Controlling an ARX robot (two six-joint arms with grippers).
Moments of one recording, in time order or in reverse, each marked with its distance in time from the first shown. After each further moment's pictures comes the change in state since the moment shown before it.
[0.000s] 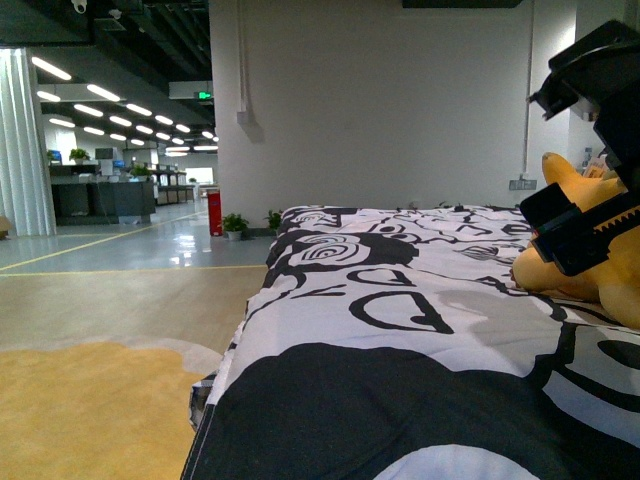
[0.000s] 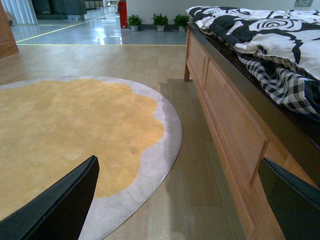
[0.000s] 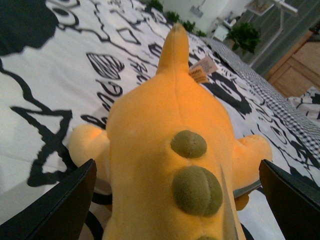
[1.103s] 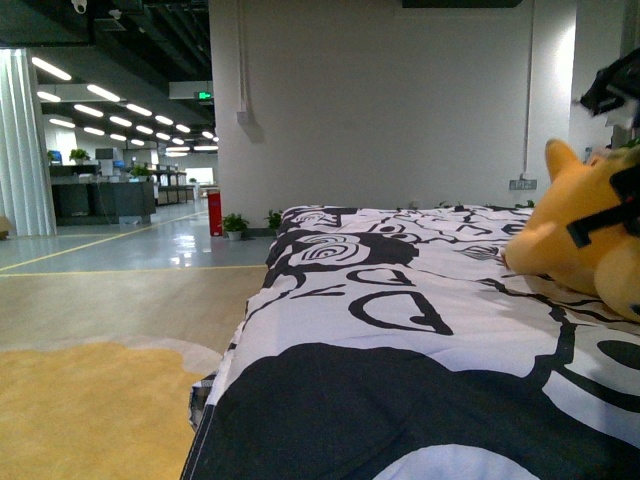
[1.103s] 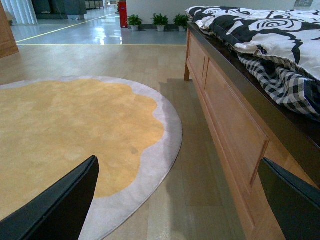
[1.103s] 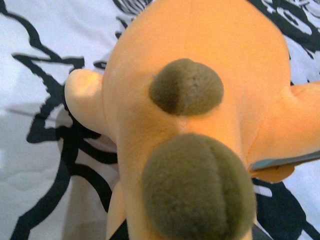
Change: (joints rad) left arm 0.000 0.000 0.000 0.000 0.000 0.000; right arm -0.118 0.005 0.163 -0.412 -0.270 0.238
